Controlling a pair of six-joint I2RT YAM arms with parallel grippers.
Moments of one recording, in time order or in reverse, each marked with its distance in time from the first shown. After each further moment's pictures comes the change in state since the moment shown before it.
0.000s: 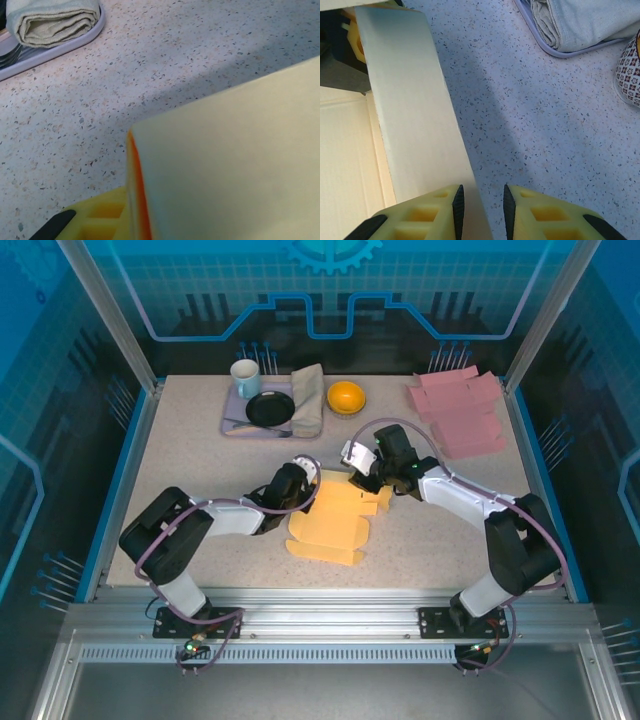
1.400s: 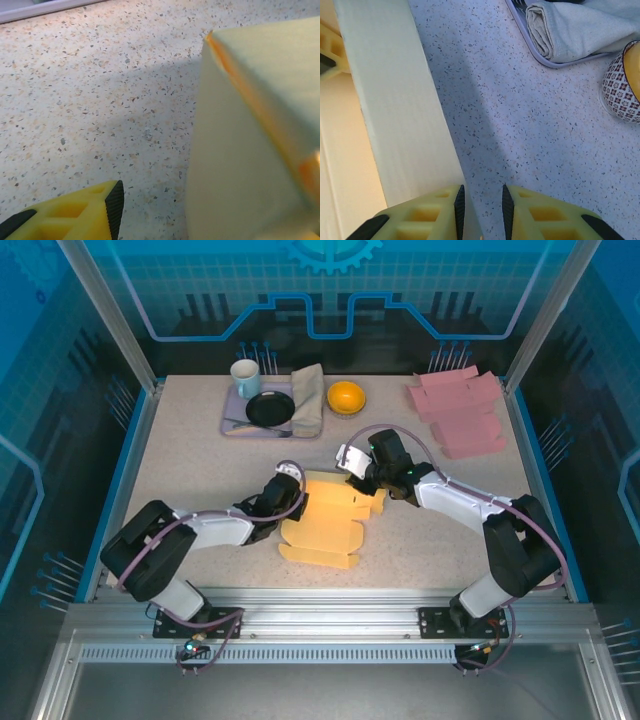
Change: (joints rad) left arm -0.012 -0.135 -0.107 -0.101 -0.097 -0.188; right arm 0.048 -0.006 -0.034 0.076 0.089 -0.031
